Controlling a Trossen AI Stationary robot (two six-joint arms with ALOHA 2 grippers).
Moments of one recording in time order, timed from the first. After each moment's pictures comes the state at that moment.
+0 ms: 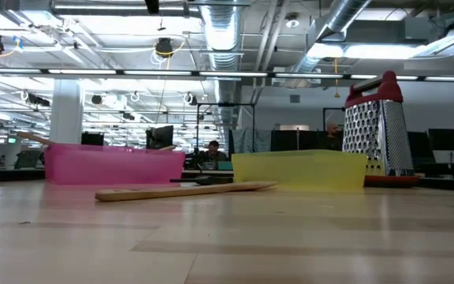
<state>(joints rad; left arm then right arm) 0.01 1.01 0.72 0.47 -0.06 -0.18 0.29 1.73 1.66 -0.59 0.66 0.32</state>
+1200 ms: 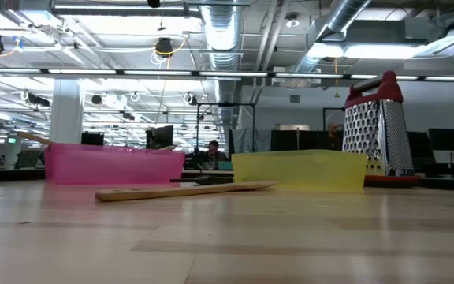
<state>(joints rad) 0.01 1.00 0.72 0.50 -0.01 -0.18 0.15 1.72 1.66 -0.23 0.46 0.12</state>
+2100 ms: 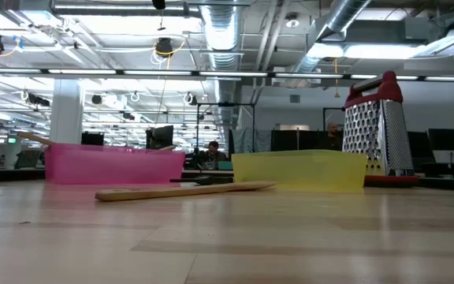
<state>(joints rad) 0.01 1.04 0.72 0.55 0.00 -0.16 0.14 1.72 1.66 -0.27 0.39 0.13</state>
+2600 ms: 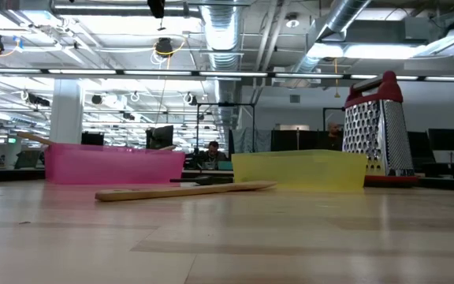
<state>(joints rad) 0.01 1.04 0.73 0.44 0.00 -0.16 0.14 1.66 1.66 -0.33 0.50 0.10</state>
